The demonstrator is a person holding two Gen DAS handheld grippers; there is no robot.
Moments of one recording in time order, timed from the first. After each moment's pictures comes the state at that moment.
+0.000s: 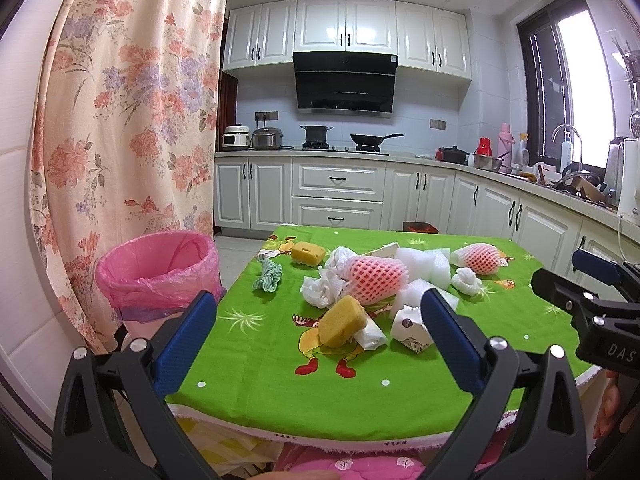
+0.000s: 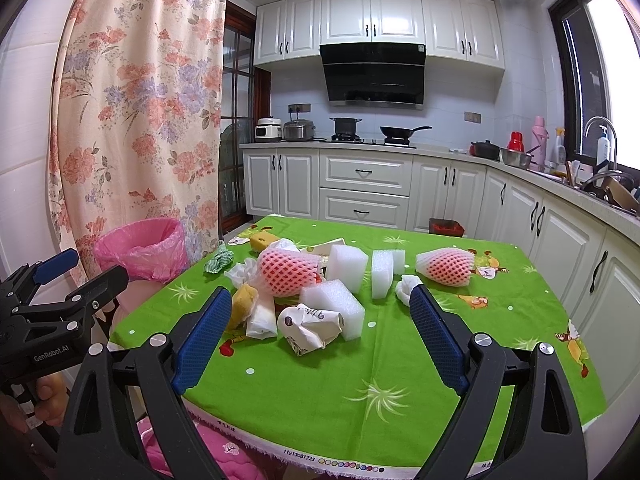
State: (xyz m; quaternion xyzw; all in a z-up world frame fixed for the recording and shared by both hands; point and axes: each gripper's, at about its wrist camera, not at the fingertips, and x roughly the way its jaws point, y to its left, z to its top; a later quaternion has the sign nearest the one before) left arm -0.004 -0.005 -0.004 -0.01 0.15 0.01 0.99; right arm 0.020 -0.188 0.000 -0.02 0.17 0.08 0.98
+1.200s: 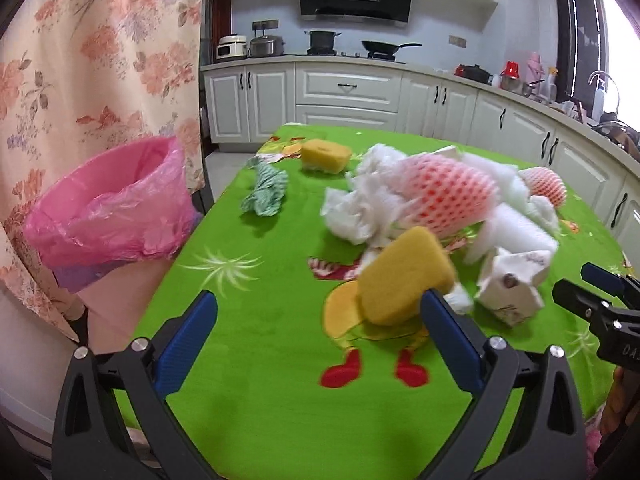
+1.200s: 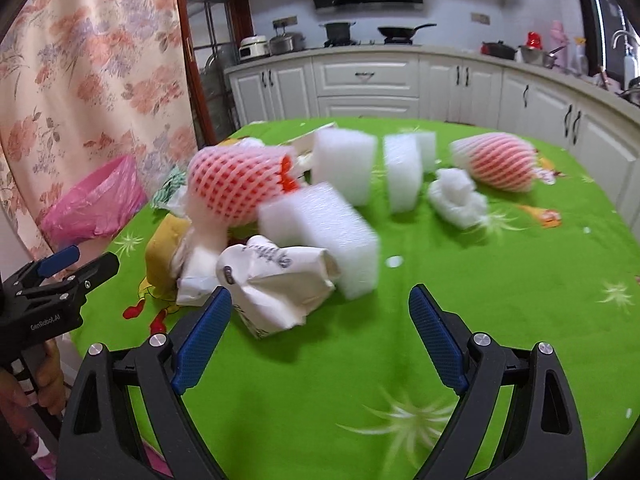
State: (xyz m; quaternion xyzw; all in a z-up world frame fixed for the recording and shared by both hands) left arm 0.158 0.030 -0.103 -0.01 0.32 0.01 0.95; right arm 0.169 -0.193 -0.109 0.04 0.34 0.10 0.94
